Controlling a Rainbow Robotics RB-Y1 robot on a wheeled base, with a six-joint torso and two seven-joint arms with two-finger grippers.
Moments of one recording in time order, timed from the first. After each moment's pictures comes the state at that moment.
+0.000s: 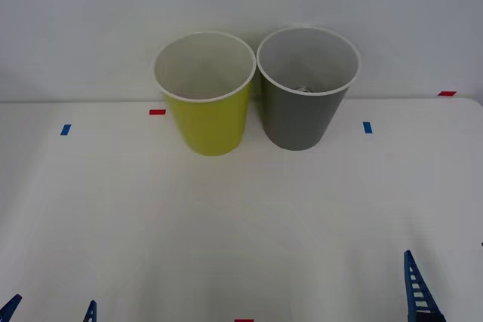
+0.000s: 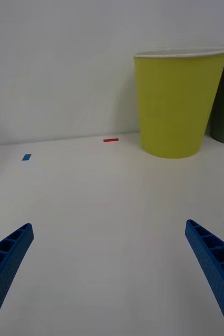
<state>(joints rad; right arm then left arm) 1.05 -0.37 0.14 -2.14 -0.07 -0.65 1.42 1.13 0.49 -0.25 -2.06 0.29 -0.70 -1.66</state>
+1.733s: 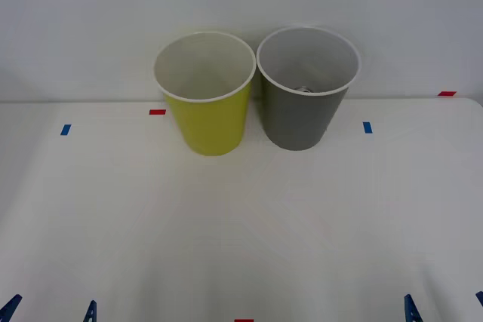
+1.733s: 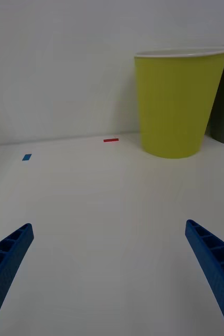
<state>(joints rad) 1.13 -0.41 0.19 -2.07 -0.13 -0.66 1.38 1.13 0.49 -0.25 -2.06 0.29 -0.70 -1.66</state>
